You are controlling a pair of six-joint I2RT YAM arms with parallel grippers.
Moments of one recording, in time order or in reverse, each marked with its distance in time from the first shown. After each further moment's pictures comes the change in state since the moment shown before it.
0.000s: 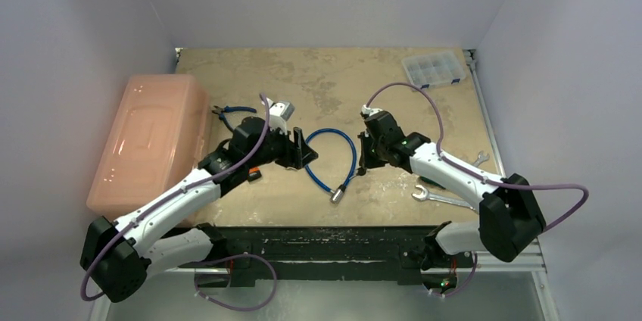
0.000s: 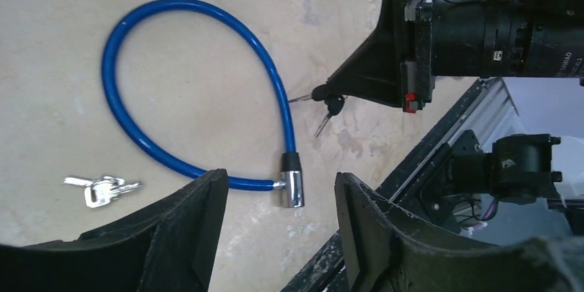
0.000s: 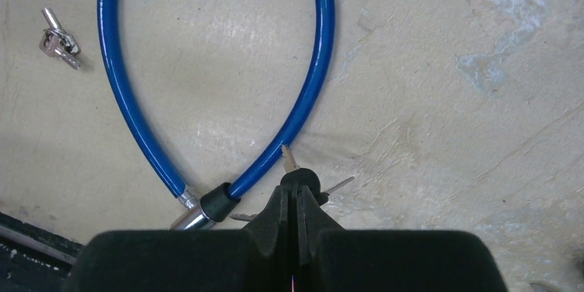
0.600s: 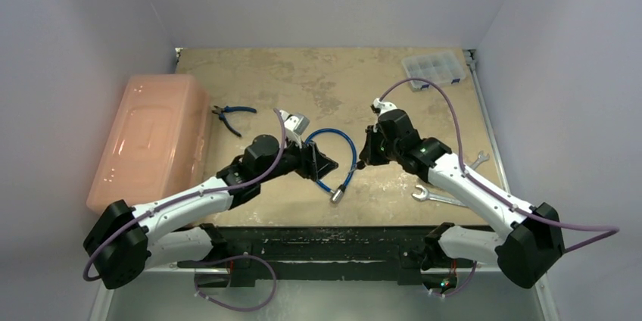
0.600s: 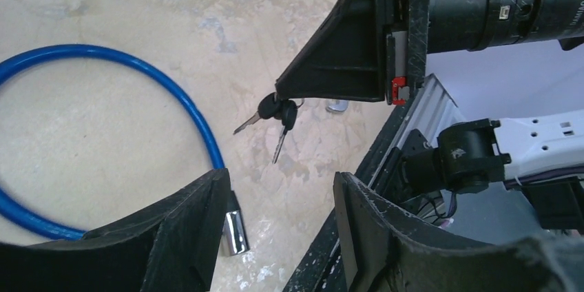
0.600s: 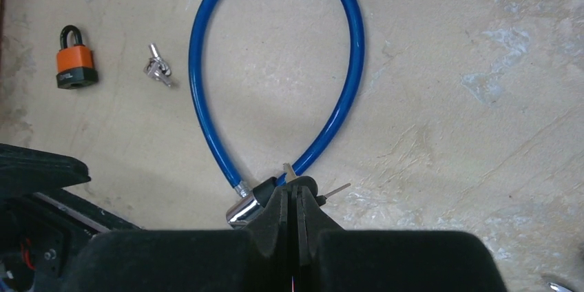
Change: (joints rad) left arm -0.183 0.052 -0.179 0.446 -0.024 -0.083; right arm 0.000 -0.184 -0.005 -0.021 -0.034 0.047
